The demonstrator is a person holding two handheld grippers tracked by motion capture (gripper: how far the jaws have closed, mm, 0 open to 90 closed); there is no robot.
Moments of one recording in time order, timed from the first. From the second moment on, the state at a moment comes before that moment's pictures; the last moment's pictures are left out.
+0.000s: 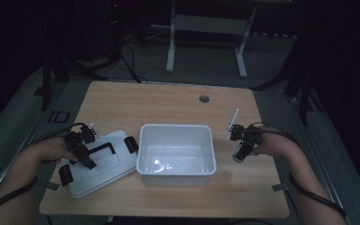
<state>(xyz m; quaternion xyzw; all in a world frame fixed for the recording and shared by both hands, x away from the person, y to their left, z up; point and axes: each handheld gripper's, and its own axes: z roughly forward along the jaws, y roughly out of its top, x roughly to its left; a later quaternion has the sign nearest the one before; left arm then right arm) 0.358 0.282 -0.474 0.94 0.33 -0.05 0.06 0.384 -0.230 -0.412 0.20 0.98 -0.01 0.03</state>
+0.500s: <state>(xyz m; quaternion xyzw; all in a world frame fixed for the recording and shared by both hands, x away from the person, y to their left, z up) 0.357 0.281 -0.472 0.94 0.33 -0.05 0.06 0.360 -0.204 -0.366 0.13 0.99 0.01 0.05</state>
